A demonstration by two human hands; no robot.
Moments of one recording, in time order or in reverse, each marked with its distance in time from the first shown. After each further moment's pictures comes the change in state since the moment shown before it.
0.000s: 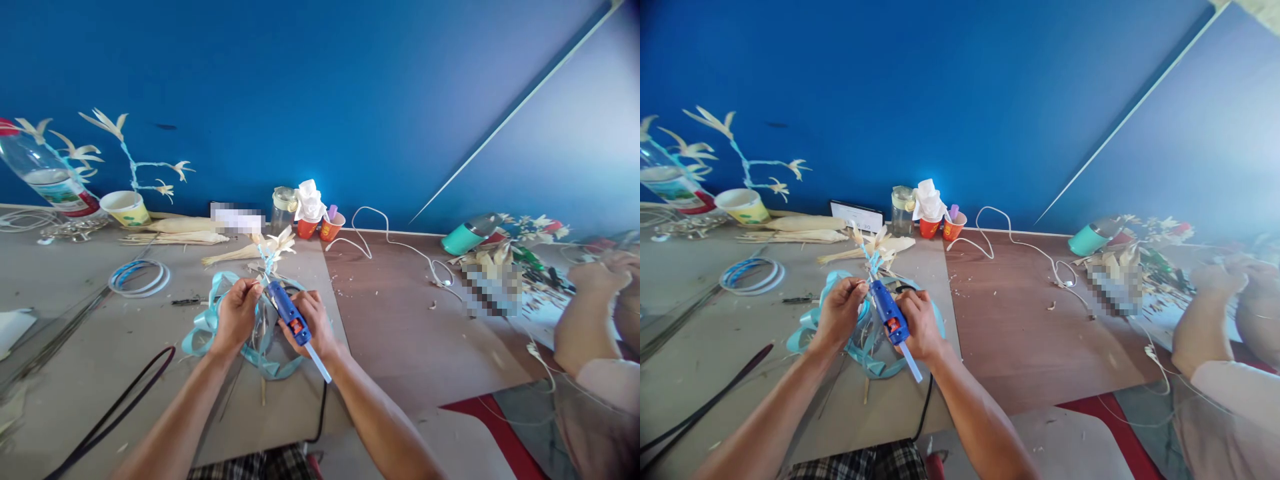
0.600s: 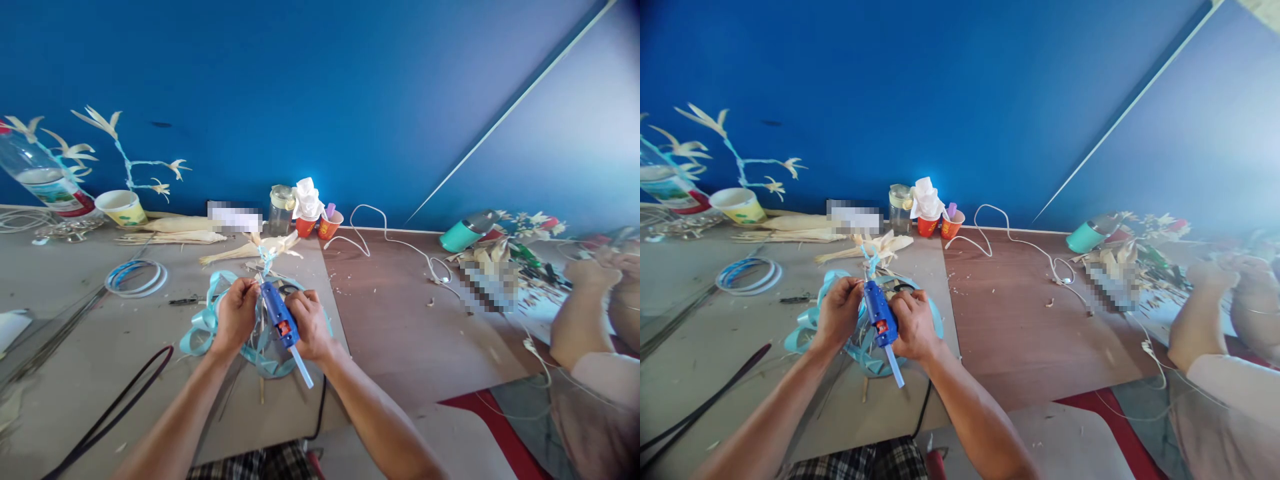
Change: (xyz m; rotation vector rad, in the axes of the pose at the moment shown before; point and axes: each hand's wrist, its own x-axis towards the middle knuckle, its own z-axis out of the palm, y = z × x) left_hand -0.001 0.003 0.002 0.112 0.038 0.075; right_hand -0.003 -0.002 0.003 -0.079 -0.043 -0.050
